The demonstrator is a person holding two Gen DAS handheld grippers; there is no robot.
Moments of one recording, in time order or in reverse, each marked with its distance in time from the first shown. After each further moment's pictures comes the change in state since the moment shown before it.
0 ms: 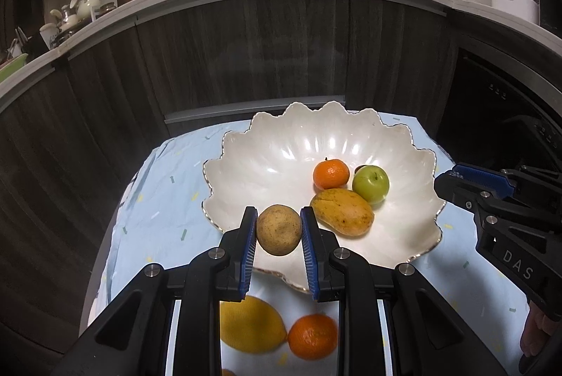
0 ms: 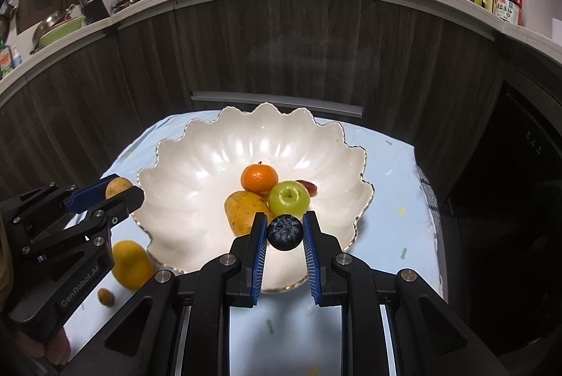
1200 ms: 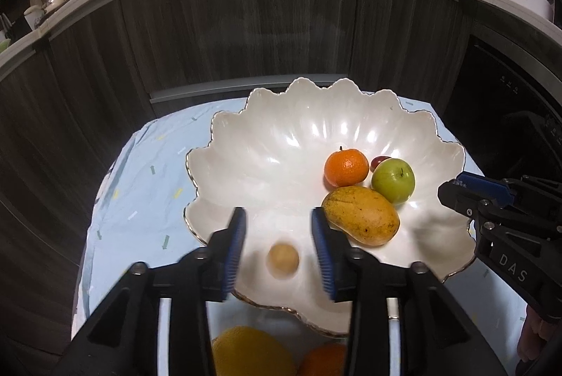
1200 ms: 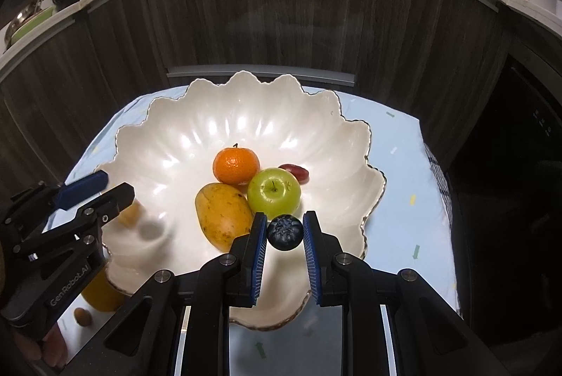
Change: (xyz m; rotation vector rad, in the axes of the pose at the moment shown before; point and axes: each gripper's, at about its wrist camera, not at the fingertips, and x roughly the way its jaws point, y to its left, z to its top) left arm 0.054 0.014 0.007 -0.009 0.090 -0.042; right arm 0.055 -0.002 0.008 0.045 0.130 -0.057
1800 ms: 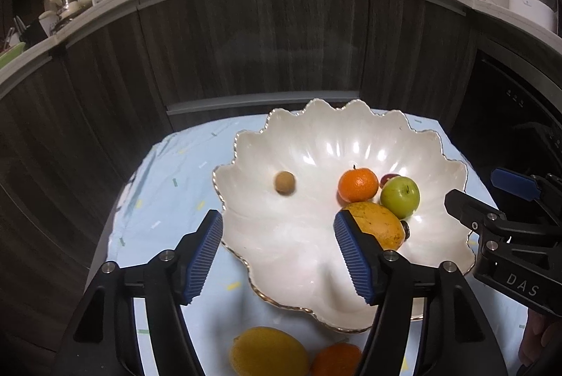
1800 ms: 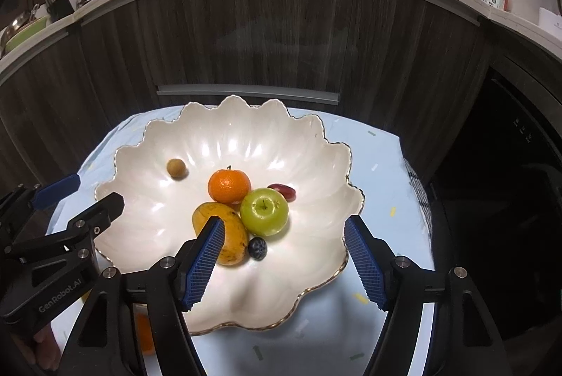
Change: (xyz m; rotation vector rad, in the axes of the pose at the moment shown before) left arm -0.022 0.009 0.006 -0.017 -0.053 0.049; right arm -0.025 0.004 0.006 0.014 -0.078 -0.065
